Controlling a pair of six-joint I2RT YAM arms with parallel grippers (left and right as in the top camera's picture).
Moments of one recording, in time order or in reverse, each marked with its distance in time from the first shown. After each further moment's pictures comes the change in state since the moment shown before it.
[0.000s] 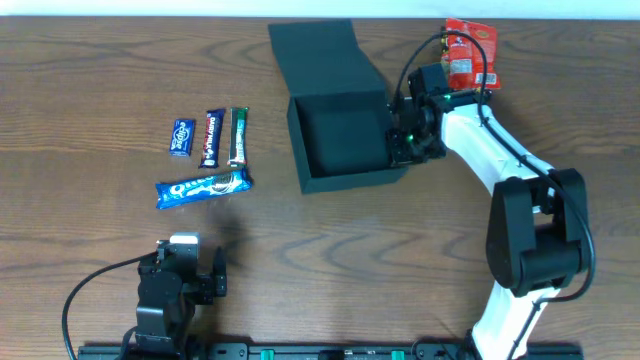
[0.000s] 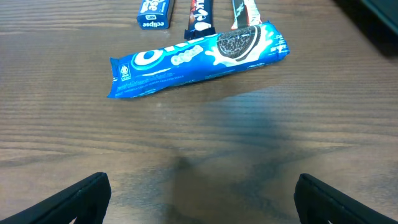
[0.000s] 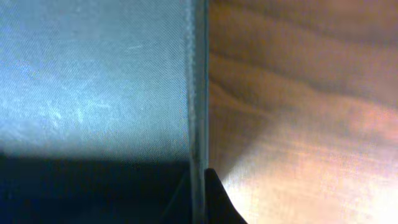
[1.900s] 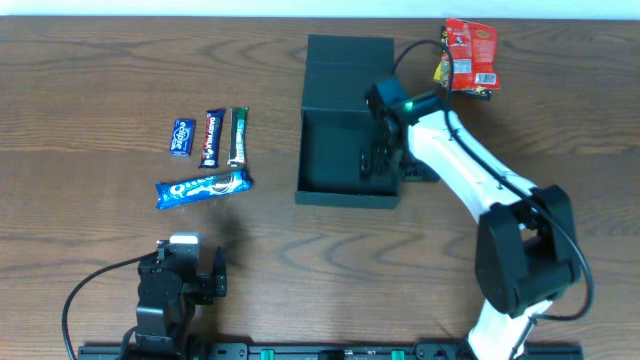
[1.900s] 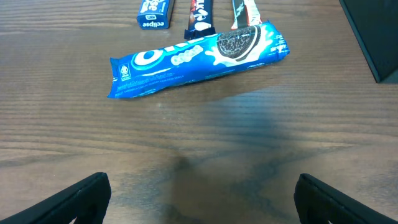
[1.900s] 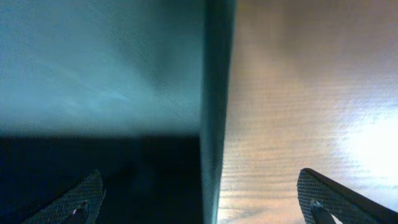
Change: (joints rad) left arm 0.000 0.000 0.000 0.000 0.000 0.000; right arm 0.185 -0.073 0.061 -0.246 0.283 0.356
